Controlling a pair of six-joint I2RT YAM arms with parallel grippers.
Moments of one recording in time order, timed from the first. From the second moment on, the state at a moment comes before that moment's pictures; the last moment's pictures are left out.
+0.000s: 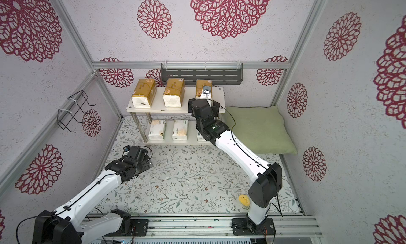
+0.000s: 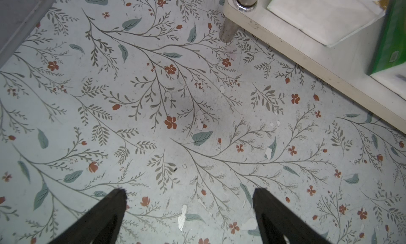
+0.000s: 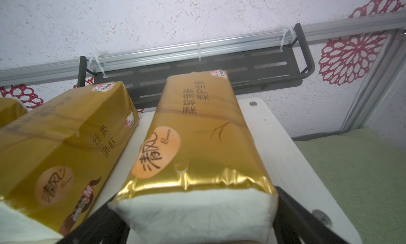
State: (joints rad) left arm -0.34 1.13 0.79 -0.74 -0.37 -0.81; right arm 0.72 1.71 1.78 -0.25 0.71 0.30
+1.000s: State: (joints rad) left arm -0.34 1.13 0.79 -0.74 -0.37 -0.81; right arm 0.73 1.56 1.82 -0.33 0.58 0.18
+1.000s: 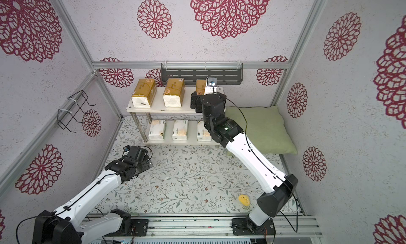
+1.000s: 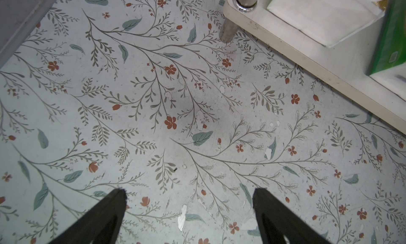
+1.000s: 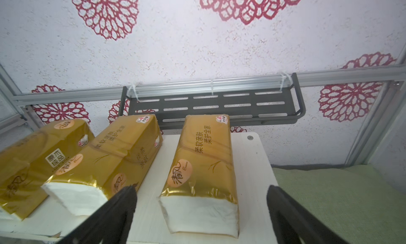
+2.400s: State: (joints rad) left arm -0.34 1.12 0.75 -0.55 -0.62 -0.66; right arm 0.38 1.03 0.45 0.08 0.28 0.14
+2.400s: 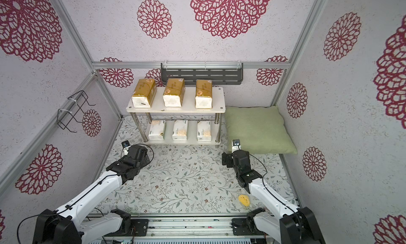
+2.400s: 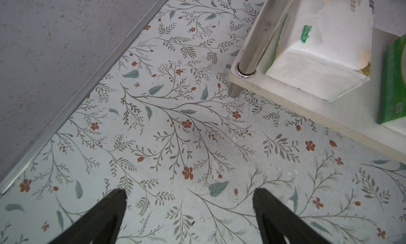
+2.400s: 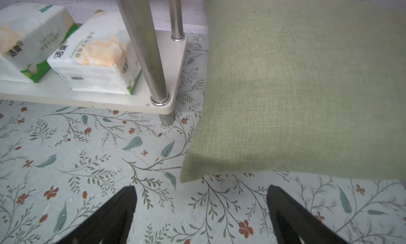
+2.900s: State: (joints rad) left arm -0.28 1.13 0.66 -0.36 -0.76 -0.63; right arm 0.19 1.17 0.18 0.73 0.34 0.07
